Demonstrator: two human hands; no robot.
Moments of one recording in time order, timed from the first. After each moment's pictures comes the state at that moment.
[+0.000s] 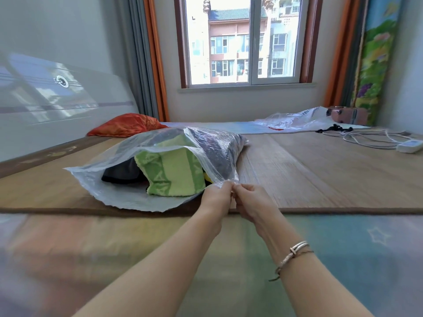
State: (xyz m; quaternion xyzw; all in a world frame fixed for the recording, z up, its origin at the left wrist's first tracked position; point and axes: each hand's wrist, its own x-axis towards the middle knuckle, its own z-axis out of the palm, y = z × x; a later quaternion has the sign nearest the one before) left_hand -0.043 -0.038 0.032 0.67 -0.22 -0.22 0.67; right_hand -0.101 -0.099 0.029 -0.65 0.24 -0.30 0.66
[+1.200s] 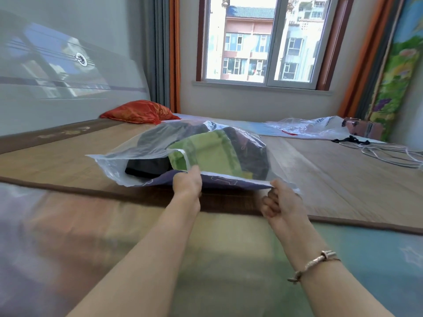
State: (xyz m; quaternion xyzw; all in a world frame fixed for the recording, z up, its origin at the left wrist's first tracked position) left_hand 0.058 0.016 0.037 0.63 -0.04 -0.15 0.76; right_hand -0.086 -0.089 0.030 -0.39 0.25 -0.38 0.80
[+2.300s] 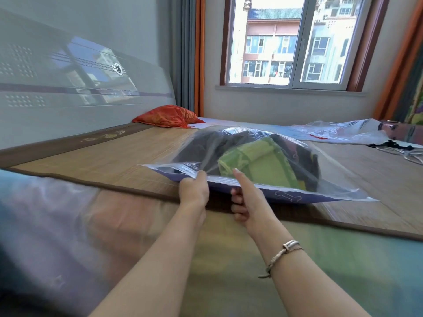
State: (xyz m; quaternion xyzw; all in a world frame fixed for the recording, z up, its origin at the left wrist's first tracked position) left_hand 0.063 0.082 0.037 0.65 -0.05 -0.04 0.76; right_hand -0.009 0.003 0.032 -0.56 0.26 -0.19 0.77
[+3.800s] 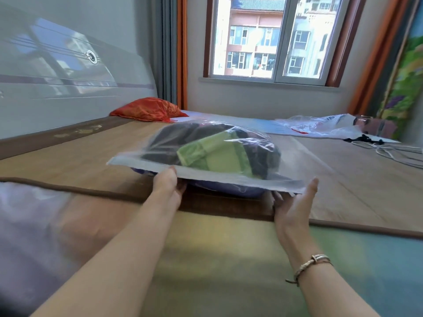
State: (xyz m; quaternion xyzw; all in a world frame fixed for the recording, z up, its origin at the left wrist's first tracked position) left_hand 0.123 0.075 0.042 0.47 0.02 -0.20 0.86; right_hand -0.041 -0.090 0.004 -0.39 0.16 -0.48 0.77
